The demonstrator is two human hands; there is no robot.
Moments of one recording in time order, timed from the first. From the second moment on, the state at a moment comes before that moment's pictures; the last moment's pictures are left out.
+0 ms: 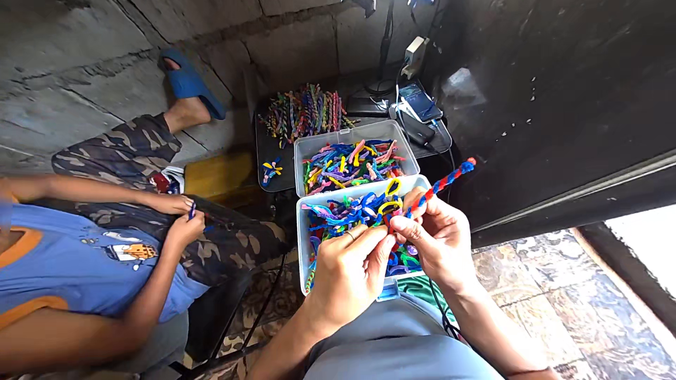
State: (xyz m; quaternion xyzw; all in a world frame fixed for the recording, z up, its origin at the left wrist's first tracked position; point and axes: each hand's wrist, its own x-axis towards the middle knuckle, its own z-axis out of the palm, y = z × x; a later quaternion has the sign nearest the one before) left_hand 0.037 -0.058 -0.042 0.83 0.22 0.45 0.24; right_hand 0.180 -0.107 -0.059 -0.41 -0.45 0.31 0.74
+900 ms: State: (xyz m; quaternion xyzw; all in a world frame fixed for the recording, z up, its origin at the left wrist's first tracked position) left_hand 0.021 -0.047 -0.041 0.72 0.14 0.34 0.59; right_hand 0.203 -0.100 -0.065 -0.29 -0.53 0.47 0.64
